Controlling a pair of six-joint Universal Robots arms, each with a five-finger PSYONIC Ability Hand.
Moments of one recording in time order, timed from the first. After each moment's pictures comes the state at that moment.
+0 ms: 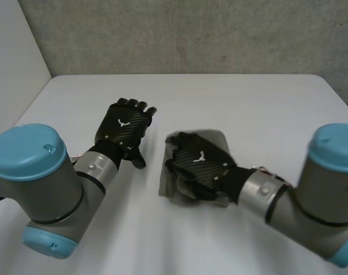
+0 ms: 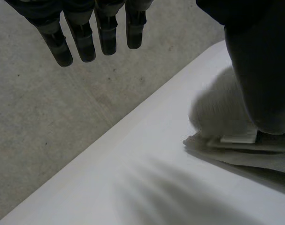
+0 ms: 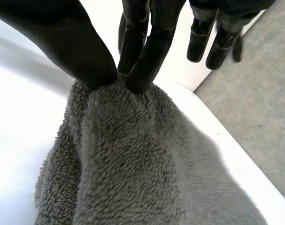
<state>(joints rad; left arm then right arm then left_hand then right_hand) 4.15 -1.91 -1.68 3.51 -1.55 3.46 2.09 -1.21 1.70 -0.25 0.93 2.61 0.28 0.23 0.22 0.23 0.06 1.24 1.34 0.21 0.23 1.15</state>
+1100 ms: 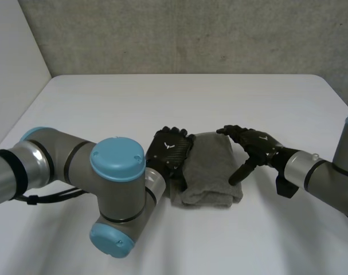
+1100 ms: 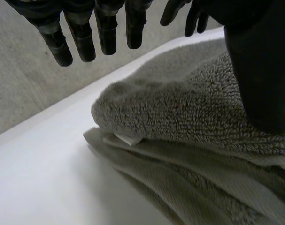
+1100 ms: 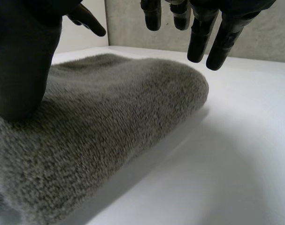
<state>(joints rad) 3.96 -2.27 -1.34 3.38 -1.63 3.30 1.74 -1.02 1.55 -0.07 0.95 3.10 0.28 0.23 0.22 0.23 0.06 0.10 0.09 0.21 0.23 0.06</state>
